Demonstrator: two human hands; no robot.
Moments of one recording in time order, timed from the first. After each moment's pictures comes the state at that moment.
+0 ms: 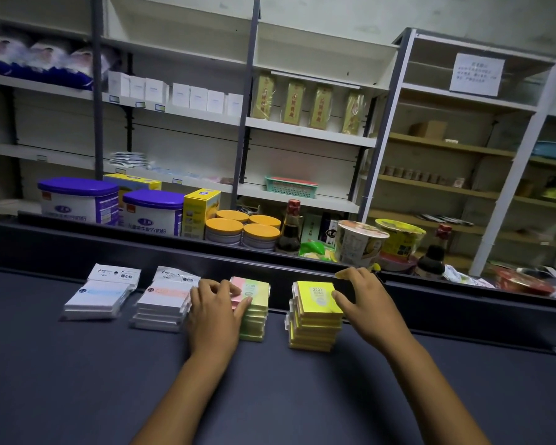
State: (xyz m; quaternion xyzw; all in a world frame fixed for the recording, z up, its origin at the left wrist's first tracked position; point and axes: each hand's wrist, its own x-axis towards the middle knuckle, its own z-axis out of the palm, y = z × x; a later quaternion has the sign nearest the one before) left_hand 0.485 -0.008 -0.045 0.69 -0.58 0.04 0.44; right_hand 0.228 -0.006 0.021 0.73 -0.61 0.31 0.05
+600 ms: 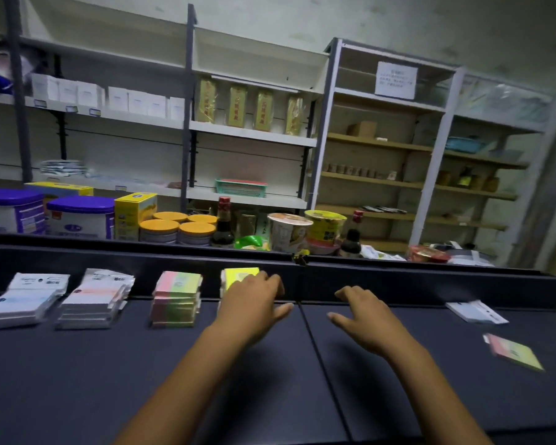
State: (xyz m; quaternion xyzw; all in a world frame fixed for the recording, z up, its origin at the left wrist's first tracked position) left_hand 0.337 0.065 0.027 0.49 -0.83 0.08 0.26; right_hand 0.110 0.100 0.025 0.69 -0.70 0.17 0.04
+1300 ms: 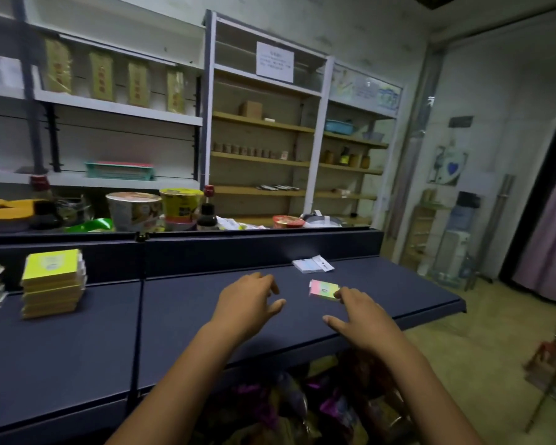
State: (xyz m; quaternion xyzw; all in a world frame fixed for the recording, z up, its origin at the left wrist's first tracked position) left_hand 0.051 0.191 0.019 0.36 -0.89 -0.04 0.26; right_hand -0.154 0.303 0.016 0.56 -0.81 0.15 0.05
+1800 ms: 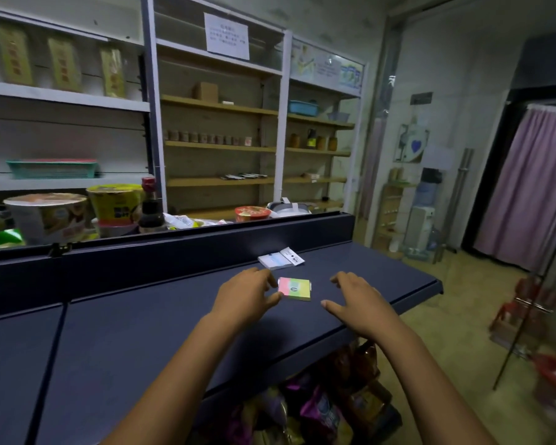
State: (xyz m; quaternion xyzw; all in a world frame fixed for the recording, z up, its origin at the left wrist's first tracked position) left_hand -0.061 0.135 0.007 0.33 -0.91 -0.09 0.22; right_hand -0.247 0.269 0.006 0.52 -0.84 0.16 0.05
